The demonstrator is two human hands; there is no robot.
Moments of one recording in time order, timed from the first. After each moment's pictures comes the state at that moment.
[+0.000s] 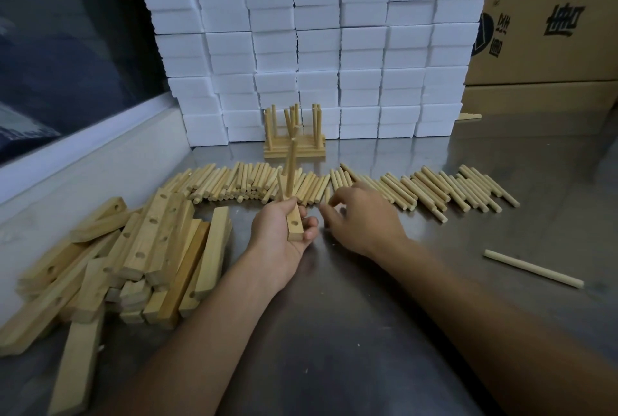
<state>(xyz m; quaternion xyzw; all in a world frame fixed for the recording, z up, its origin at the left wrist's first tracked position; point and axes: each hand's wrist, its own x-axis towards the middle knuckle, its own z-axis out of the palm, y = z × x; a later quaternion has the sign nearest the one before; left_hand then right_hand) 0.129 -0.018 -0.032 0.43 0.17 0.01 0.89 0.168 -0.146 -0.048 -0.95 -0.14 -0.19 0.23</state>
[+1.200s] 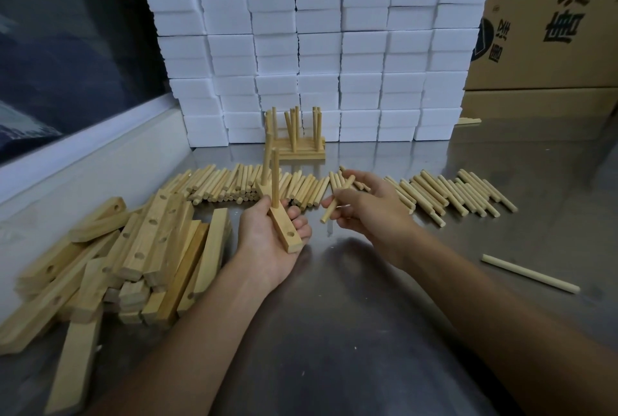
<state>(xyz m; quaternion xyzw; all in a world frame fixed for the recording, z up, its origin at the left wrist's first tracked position) 0.132 -0.008 -0.035 0.34 0.15 -0.01 0.93 0.150 -0.156 -0.018 -0.67 -0.05 0.04 0.74</state>
